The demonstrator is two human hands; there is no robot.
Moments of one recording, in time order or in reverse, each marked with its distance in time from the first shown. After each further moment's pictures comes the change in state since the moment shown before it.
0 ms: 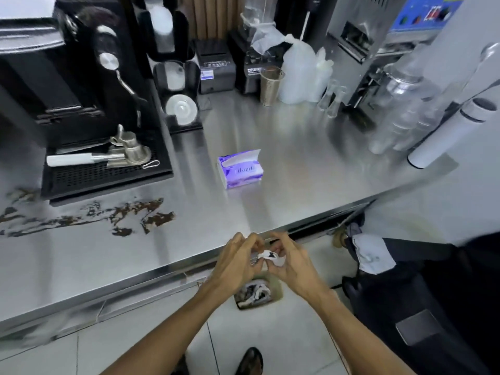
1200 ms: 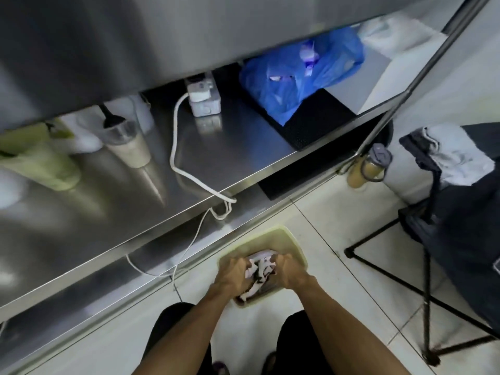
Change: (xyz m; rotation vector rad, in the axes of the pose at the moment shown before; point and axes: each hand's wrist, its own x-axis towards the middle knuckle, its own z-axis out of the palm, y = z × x) left_hand 0.020 -0.347 0.388 0.261 -0.564 -0.269; right_hand 0.007 0.435 0.326 -0.501 -0.352 0.476
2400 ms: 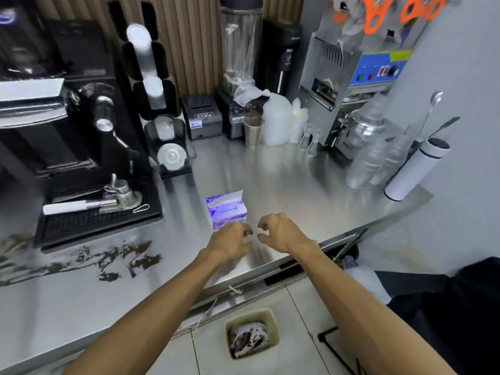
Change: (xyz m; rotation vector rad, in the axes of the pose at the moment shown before) left_hand -0.272 0.249 -0.495 -0.025 0.390 0.049; right_hand -0.226 -0.182 -0.567 0.045 0.309 -0.294
